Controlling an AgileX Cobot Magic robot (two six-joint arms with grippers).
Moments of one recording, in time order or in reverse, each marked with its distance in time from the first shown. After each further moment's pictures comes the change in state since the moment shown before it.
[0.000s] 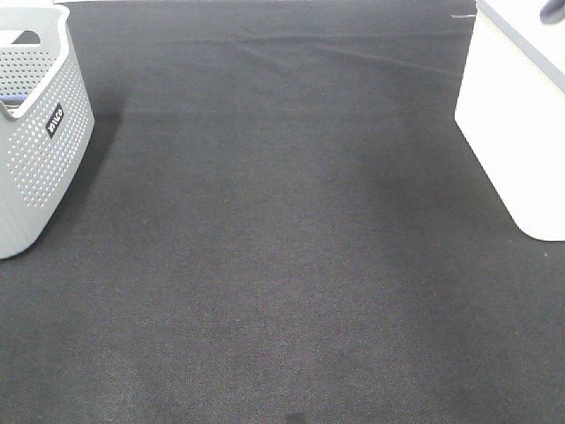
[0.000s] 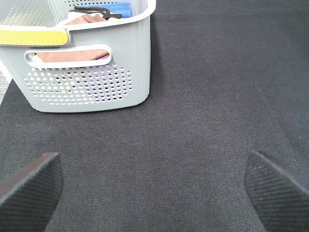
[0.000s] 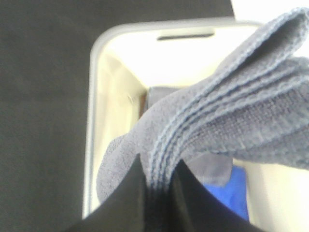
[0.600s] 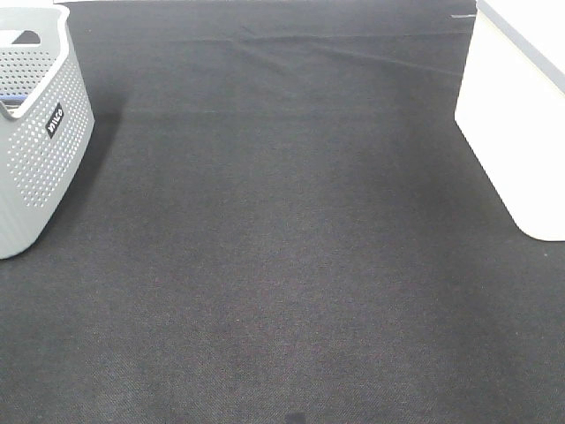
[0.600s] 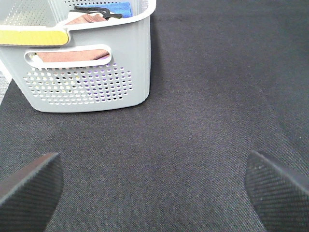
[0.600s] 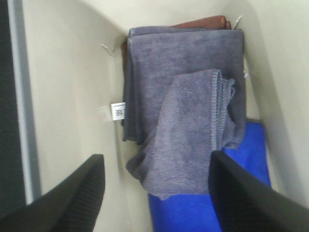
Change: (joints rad) left arm 0.000 0.000 0.000 0.000 0.000 0.000; right arm -0.044 0.103 0.075 0.029 0.000 0.059
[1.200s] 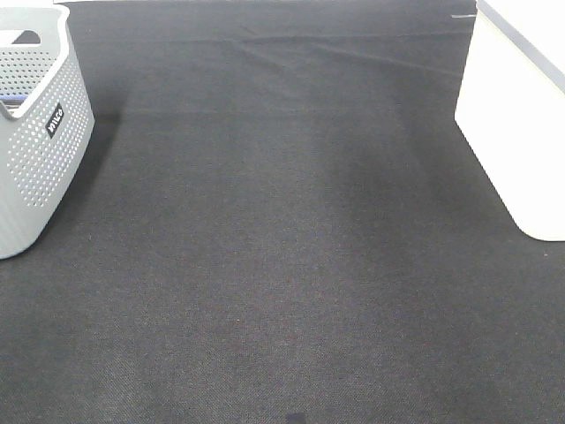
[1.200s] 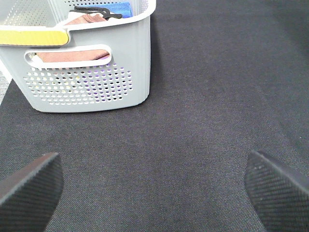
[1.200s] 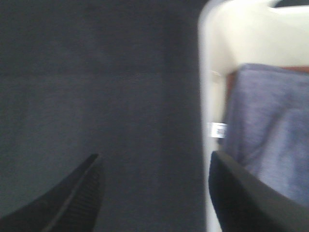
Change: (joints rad) left arm 0.000 0.000 0.000 0.000 0.000 0.000; right arm 0.222 -0.139 0.002 0.055 -0.001 0.026
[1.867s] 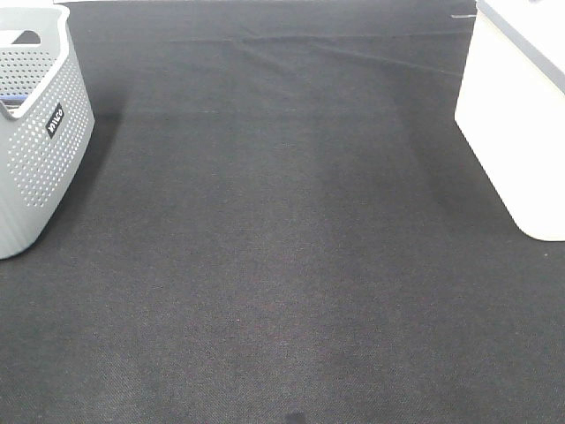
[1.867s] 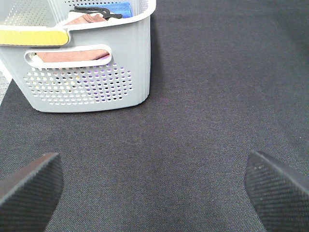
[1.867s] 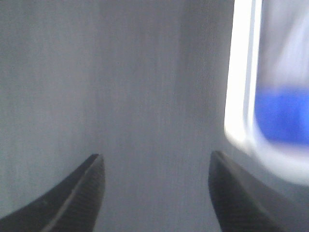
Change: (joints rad) left arm 0.000 0.000 0.000 0.000 0.000 0.000; right arm 0.127 -0.505 0.712 -0.088 -0.002 0.050
